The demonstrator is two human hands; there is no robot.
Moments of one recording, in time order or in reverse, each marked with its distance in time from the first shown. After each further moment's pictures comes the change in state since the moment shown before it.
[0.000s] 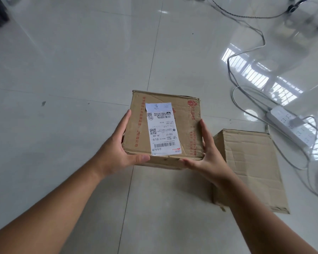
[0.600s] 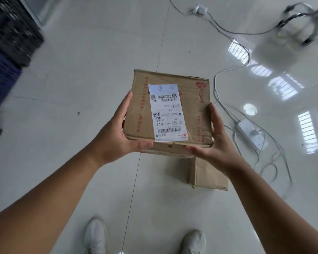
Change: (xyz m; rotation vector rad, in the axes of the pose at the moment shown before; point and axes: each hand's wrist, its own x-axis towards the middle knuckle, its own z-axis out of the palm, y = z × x) left_hand -0.093 0.338 -0.081 -0.033 0.032 -0.036; right_hand -0.075 -0.332 -0.094 0.027 -0.019 -0.082
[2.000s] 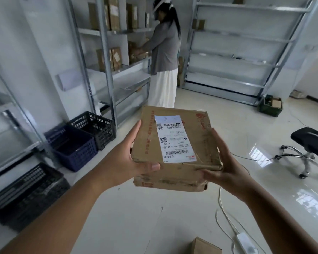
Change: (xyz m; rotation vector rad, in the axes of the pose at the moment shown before) left_hand -0.247 0.466 -0.124 0.141 0.371 0.186; right_hand -0.065 -0.528 -0.079 -0.028 -0.340 -0.369
